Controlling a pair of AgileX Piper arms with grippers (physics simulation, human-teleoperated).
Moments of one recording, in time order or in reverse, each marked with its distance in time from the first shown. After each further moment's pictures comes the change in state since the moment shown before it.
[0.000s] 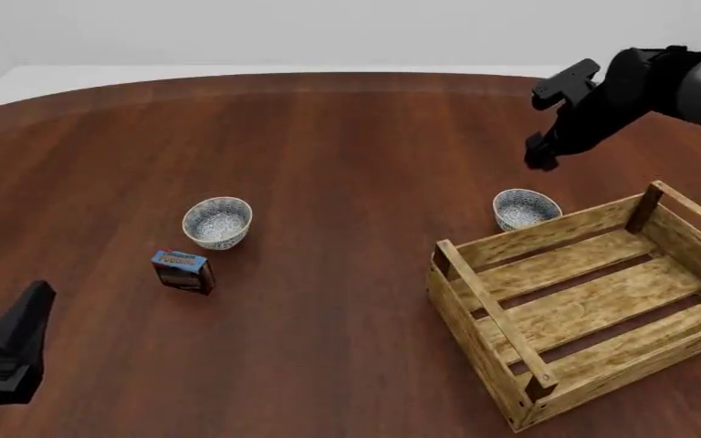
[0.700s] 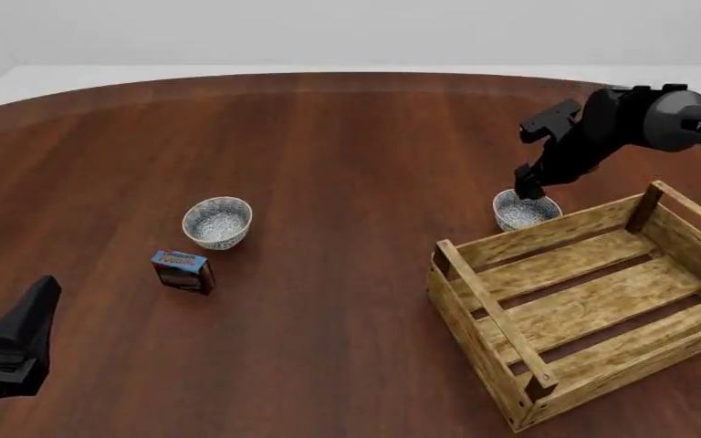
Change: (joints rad) left arm -0.004 0.077 0.000 -0.063 0.016; right arm -0.005 0.121 0.013 -0.044 0.043
